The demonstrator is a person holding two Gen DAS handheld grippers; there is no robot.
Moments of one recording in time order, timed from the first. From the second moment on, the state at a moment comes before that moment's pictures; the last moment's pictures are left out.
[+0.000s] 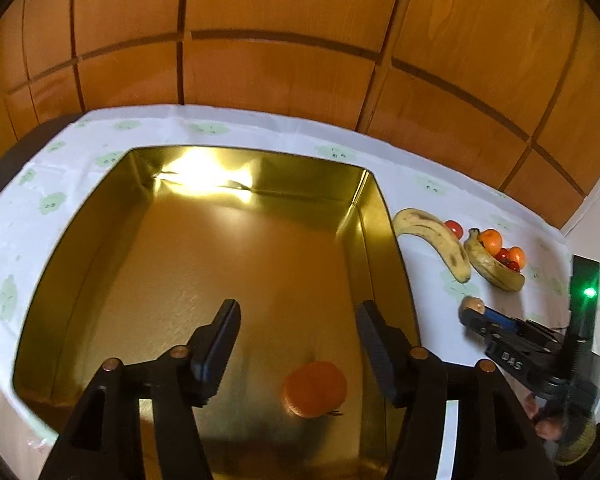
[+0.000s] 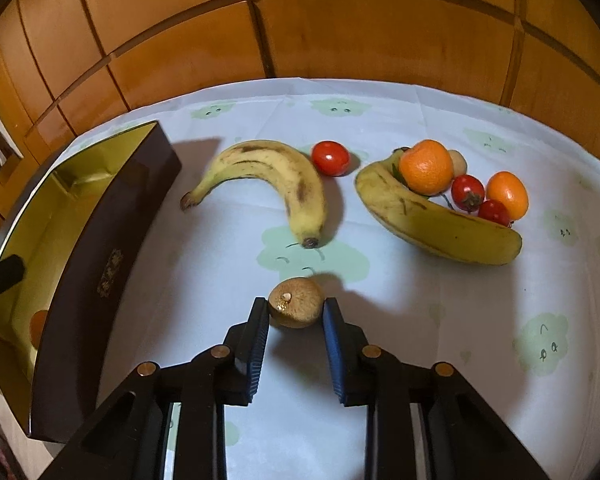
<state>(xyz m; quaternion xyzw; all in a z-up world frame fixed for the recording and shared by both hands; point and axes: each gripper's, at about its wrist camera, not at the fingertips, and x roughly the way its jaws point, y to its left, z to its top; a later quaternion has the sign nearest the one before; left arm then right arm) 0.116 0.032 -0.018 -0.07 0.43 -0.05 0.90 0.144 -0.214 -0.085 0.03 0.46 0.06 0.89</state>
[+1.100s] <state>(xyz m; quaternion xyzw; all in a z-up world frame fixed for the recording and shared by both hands) 0.033 0.087 -0.011 -0.07 0.39 0.06 0.92 0.088 -0.111 -0.008 -0.03 0.39 0.22 0.89</state>
